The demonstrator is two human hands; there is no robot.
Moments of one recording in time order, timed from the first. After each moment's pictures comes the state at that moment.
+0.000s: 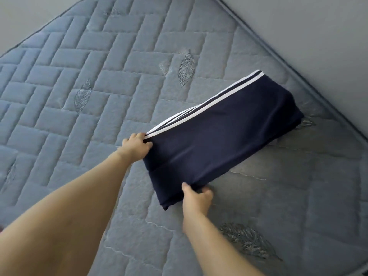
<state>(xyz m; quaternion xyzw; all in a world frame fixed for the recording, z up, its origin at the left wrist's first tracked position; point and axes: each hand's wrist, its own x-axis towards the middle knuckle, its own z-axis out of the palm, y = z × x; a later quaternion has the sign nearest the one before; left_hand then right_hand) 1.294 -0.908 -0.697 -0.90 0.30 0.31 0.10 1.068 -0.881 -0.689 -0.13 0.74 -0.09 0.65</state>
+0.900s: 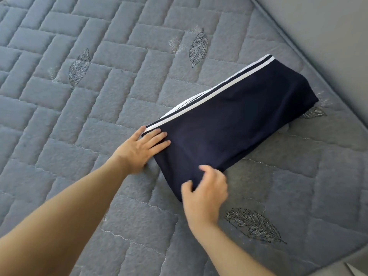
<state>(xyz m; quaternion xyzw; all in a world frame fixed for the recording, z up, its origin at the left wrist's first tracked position) 1.294 -0.818 -0.724 -0.60 0.72 0.07 0.32 1.057 -0.834 -0.696 -0.69 0.64 -0.17 0.29</state>
